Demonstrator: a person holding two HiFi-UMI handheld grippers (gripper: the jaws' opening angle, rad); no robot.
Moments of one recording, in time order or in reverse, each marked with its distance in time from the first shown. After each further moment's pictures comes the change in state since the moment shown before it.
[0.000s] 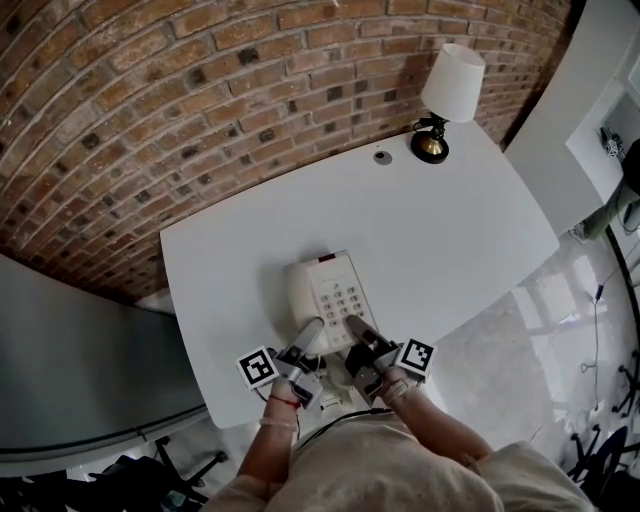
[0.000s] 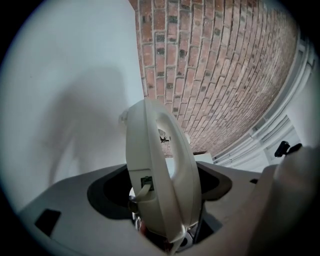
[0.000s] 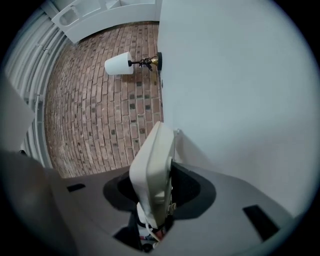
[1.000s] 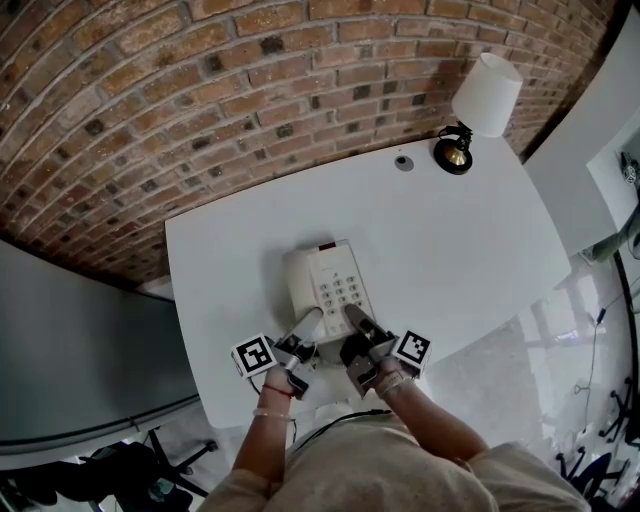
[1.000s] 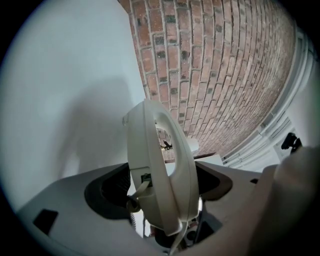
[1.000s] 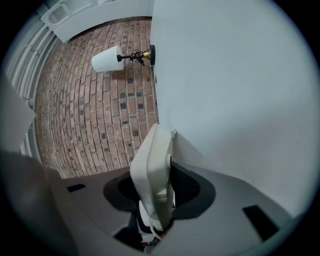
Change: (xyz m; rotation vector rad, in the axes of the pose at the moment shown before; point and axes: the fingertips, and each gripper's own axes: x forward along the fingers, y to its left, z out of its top) left arm 0.018 0.015 0.045 0.047 -0.037 0.079; right arm 0.053 -0.003 0.020 0.064 0.008 -0.049
